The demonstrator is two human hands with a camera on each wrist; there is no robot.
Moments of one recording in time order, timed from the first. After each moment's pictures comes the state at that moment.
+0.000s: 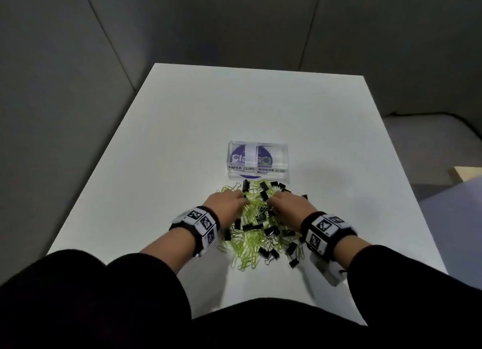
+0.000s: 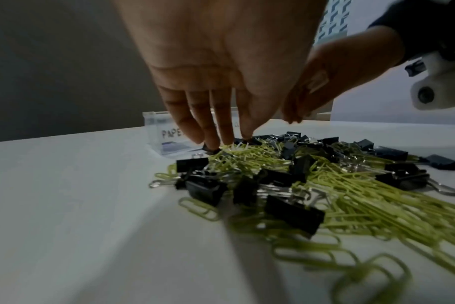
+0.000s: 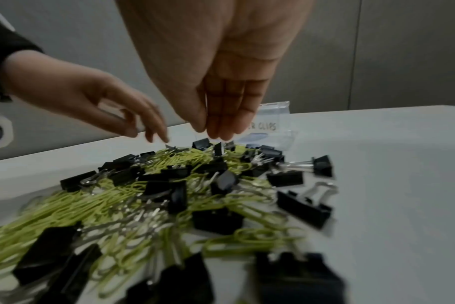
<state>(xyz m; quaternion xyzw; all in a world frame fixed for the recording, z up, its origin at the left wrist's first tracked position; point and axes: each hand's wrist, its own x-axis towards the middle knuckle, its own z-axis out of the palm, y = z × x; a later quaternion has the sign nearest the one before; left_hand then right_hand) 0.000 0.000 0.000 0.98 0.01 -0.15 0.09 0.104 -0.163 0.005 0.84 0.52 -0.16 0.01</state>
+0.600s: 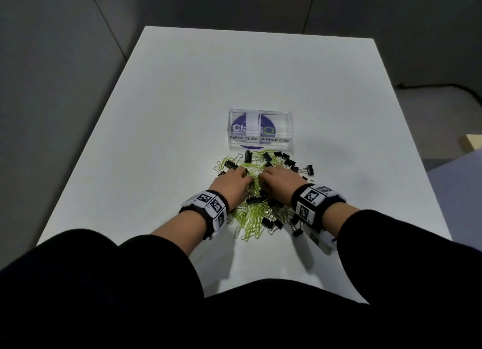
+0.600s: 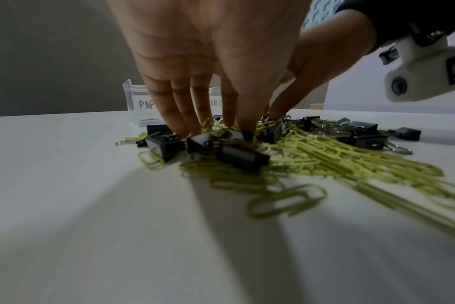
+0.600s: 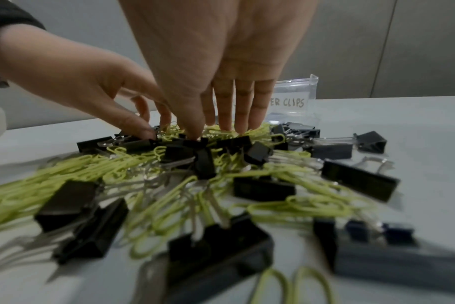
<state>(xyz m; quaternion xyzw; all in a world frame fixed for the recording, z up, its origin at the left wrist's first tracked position) -0.007 -0.015 -0.032 0.98 0.06 -0.14 0.09 0.094 -0.147 -0.022 0.82 0.54 -0.17 0.04</state>
